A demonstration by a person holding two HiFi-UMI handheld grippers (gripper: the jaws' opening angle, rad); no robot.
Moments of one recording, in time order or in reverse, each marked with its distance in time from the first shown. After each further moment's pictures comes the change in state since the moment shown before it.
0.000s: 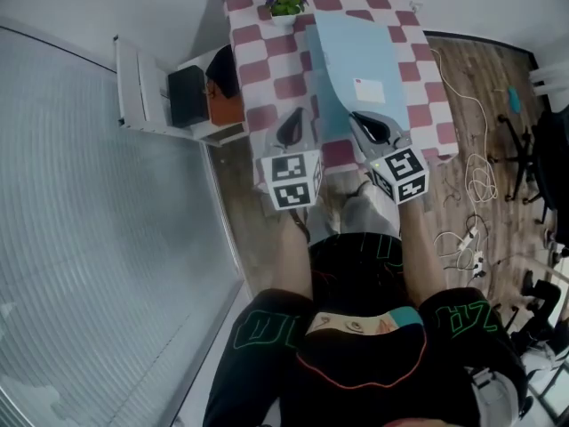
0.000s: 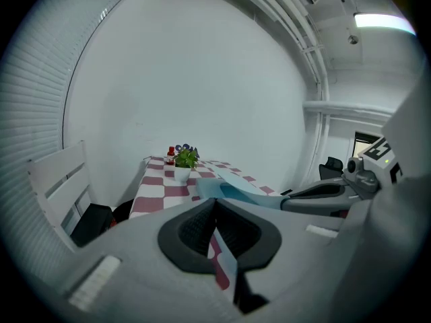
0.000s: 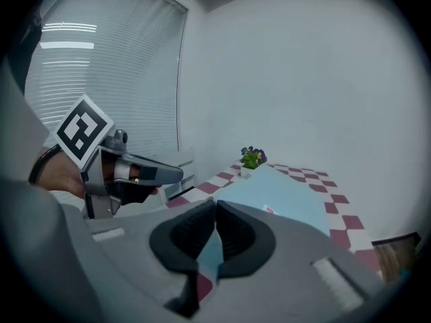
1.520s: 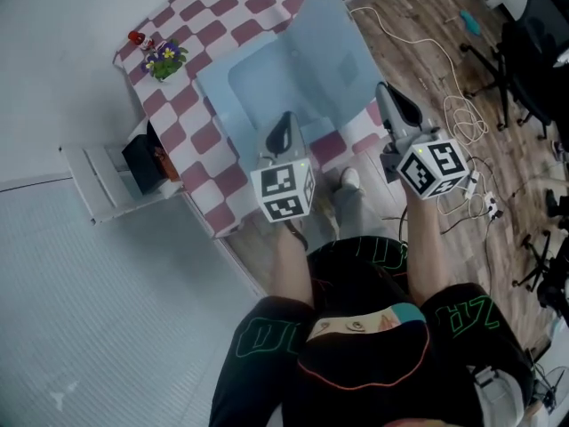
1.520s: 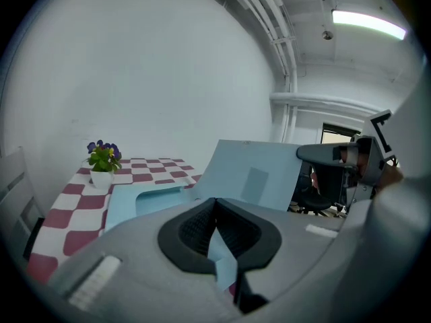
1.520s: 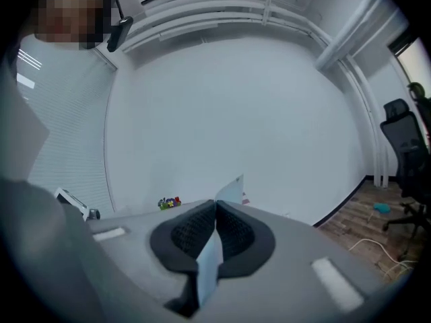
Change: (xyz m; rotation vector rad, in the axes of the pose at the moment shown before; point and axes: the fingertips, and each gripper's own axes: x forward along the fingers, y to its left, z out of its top) left arm 0.091 -0.191 0.008 0.123 0.041 -0.246; right arm -0.196 -0.215 -0.008 0.410 -0.370 -0.450
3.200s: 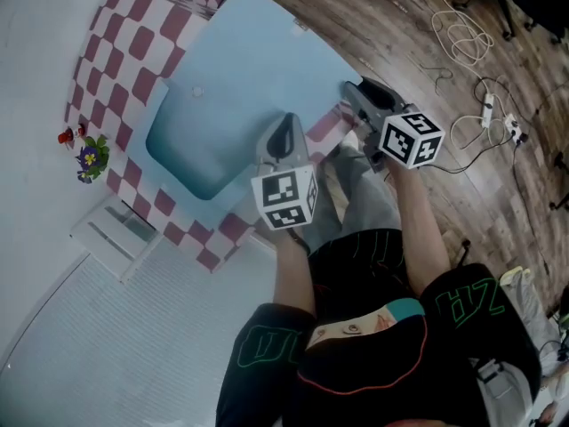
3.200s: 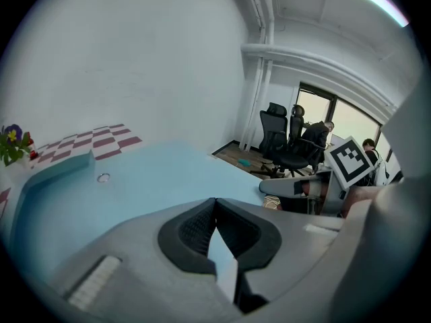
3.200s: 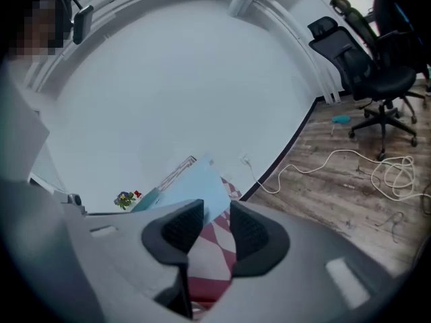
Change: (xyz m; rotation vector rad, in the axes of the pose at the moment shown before) left arm 0.148 -0.158 -0.088 0.168 0.324 -0.209; right arm -0.016 -0.213 -0.186 0.517 0.252 -0.174
